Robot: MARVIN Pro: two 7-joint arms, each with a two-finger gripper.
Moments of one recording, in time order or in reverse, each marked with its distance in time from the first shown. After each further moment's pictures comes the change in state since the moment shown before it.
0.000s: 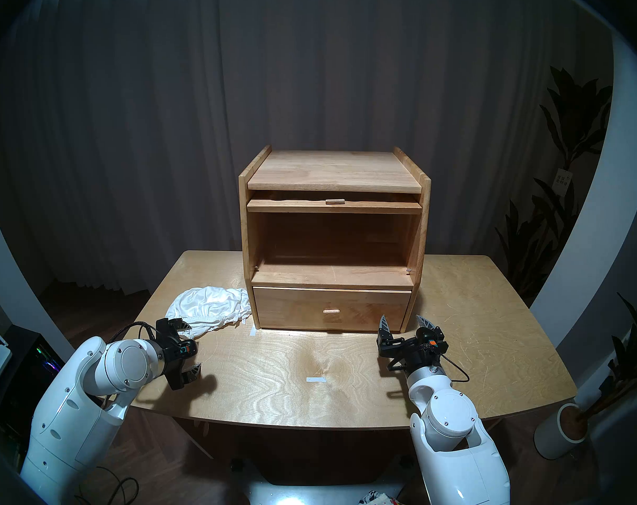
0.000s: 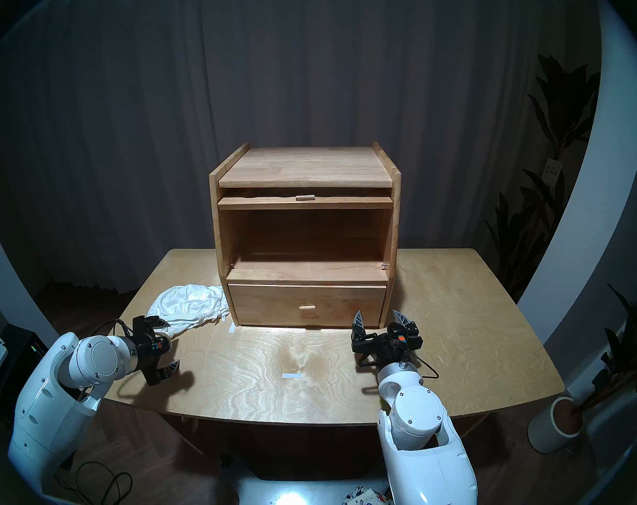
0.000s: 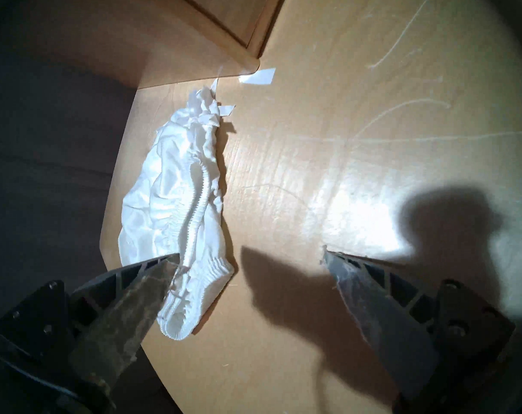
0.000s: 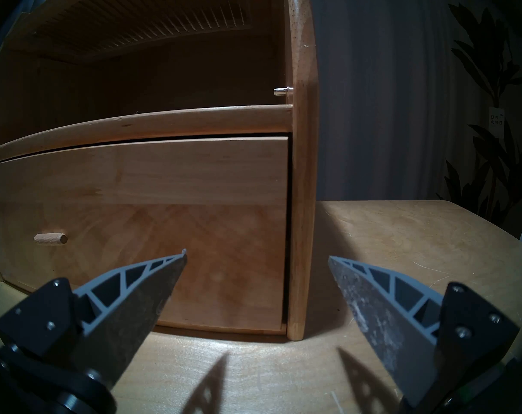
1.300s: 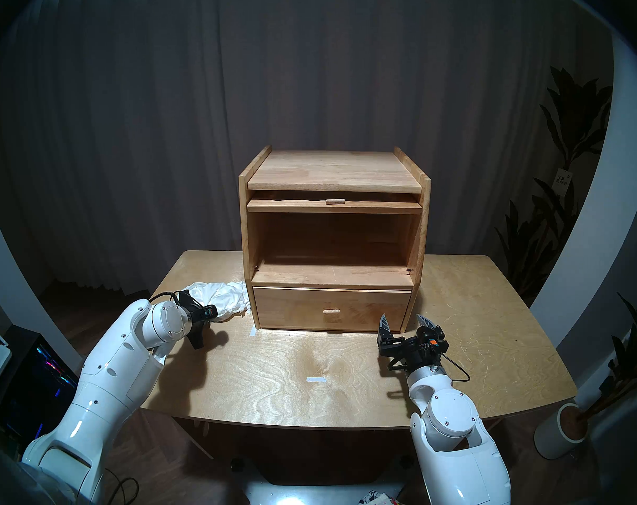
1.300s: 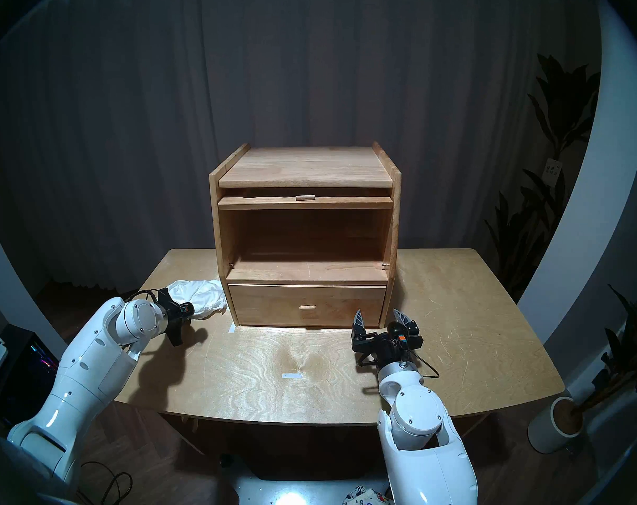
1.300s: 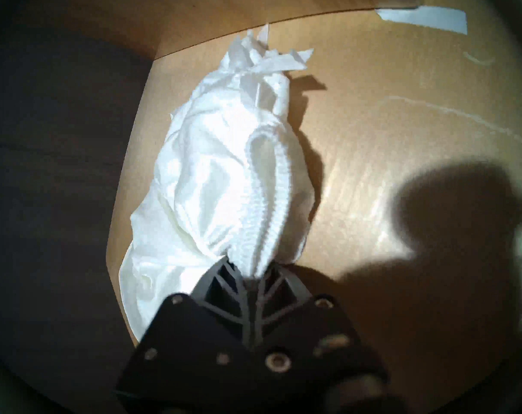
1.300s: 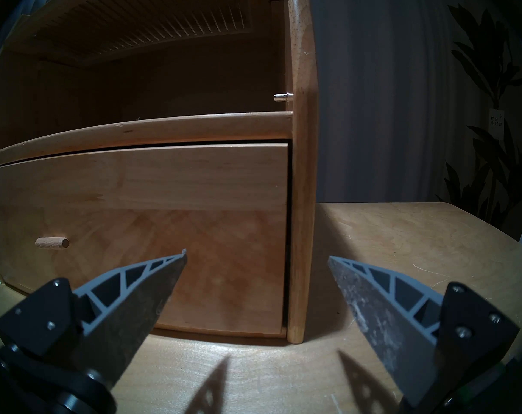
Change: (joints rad) left arm -0.486 -0.140 0.212 0.500 0.024 -0.085 0.029; right arm -0.003 0.000 0.000 -0.010 0.000 0.000 0.000
